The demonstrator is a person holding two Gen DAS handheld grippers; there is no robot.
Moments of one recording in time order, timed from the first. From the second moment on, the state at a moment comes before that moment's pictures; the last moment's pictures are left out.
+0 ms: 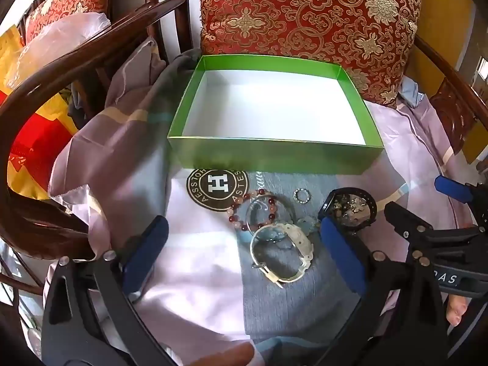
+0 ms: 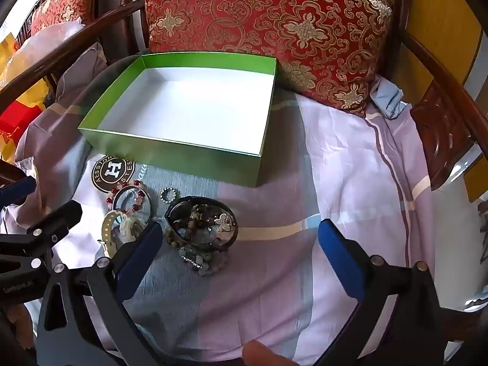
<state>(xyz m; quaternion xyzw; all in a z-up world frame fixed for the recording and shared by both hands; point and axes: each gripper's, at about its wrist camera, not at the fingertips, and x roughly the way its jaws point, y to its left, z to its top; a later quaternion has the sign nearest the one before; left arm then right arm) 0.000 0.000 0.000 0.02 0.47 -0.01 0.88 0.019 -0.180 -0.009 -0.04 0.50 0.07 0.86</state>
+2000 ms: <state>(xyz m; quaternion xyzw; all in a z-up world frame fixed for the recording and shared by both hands) -0.002 -0.007 -0.003 0.02 0.47 -0.01 0.88 0.017 -0.181 -0.017 -0.04 0.51 0.07 0.86</state>
